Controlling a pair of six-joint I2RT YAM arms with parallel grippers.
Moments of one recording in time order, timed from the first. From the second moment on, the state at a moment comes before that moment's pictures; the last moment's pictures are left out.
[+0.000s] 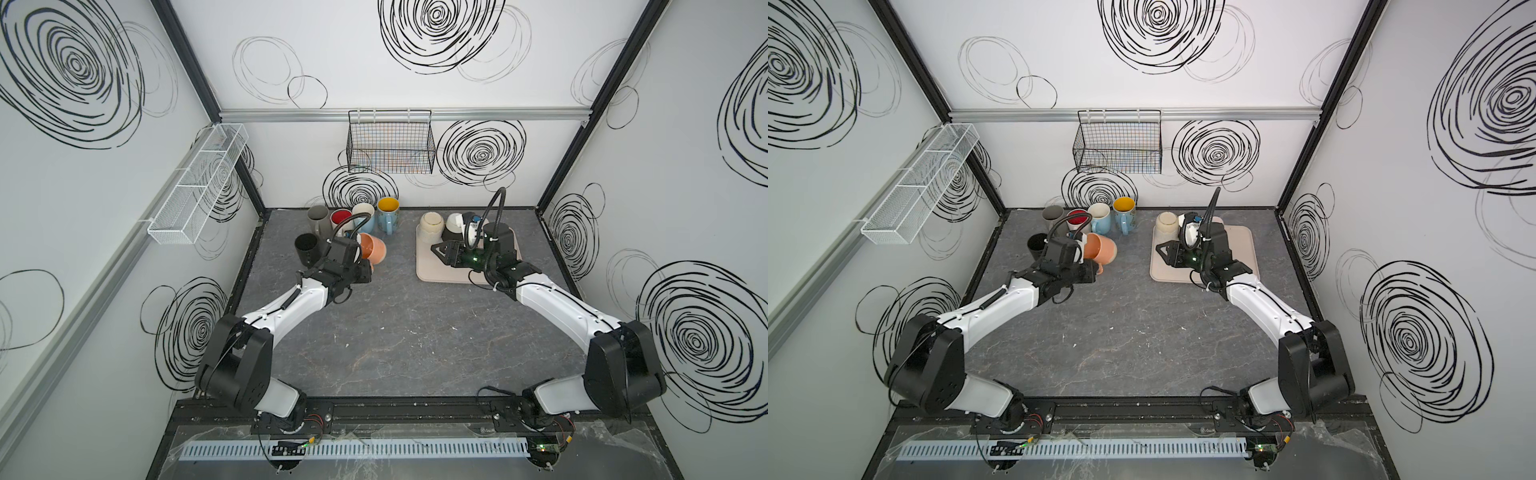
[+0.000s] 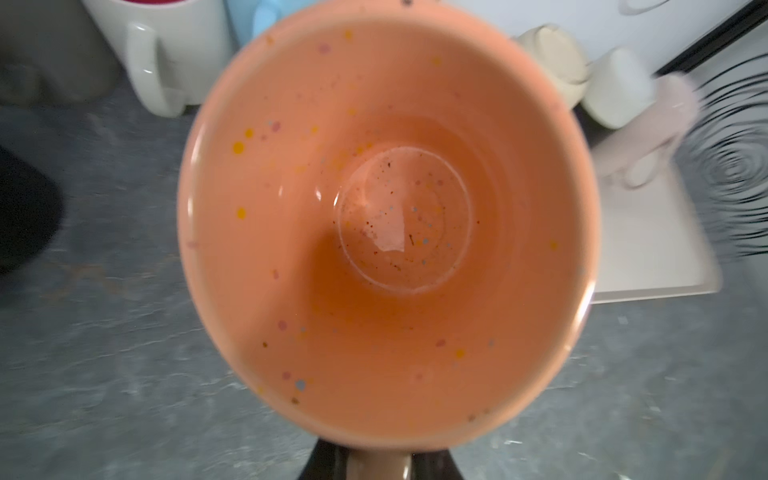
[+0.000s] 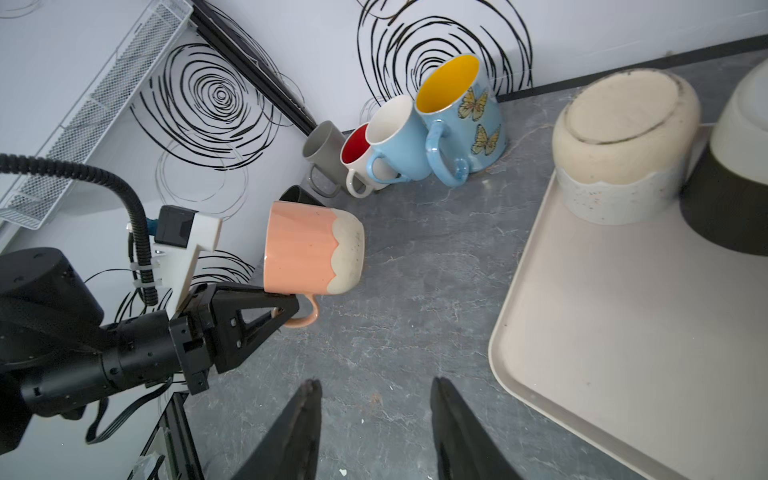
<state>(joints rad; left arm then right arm) -0.38 1.52 1.00 -0.26 -0.01 -0.36 0.39 1.43 0.98 0.00 -0.47 0.48</state>
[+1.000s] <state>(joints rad) -0.20 1.88 1.31 -0.51 -0.29 -0.13 0.26 1.53 1.06 -0.21 -0.32 0.36</state>
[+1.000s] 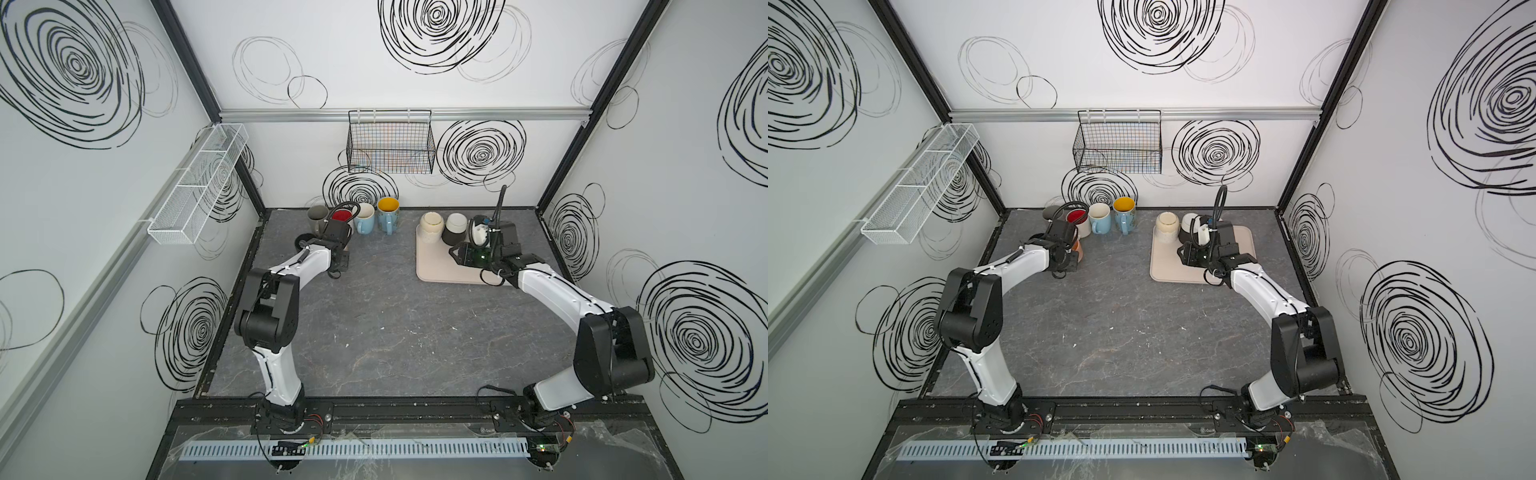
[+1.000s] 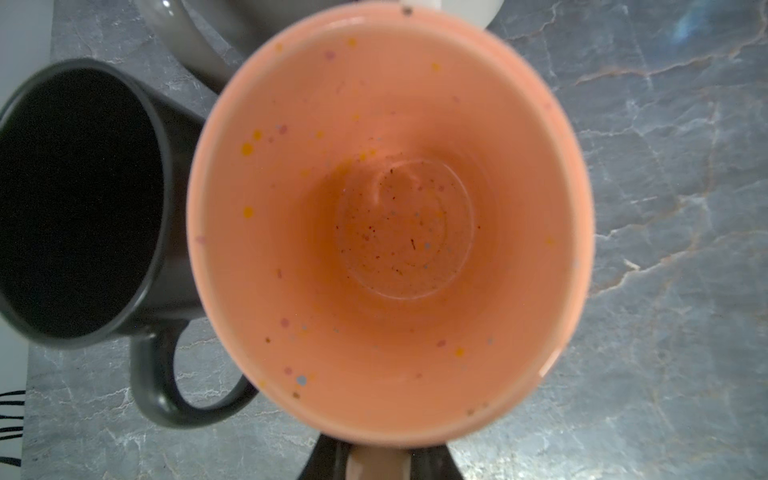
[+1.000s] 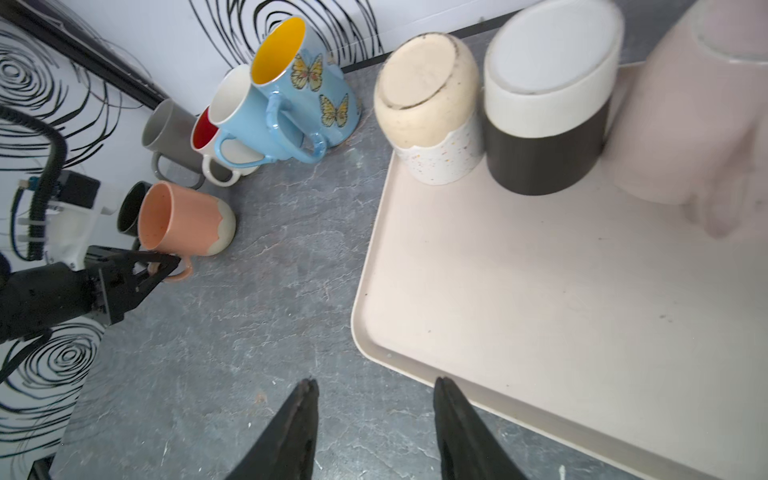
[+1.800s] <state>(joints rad) -0.19 1.88 1.37 -0.48 -0.32 -0.11 0.13 1.86 1.38 -0.39 -0.11 0.24</state>
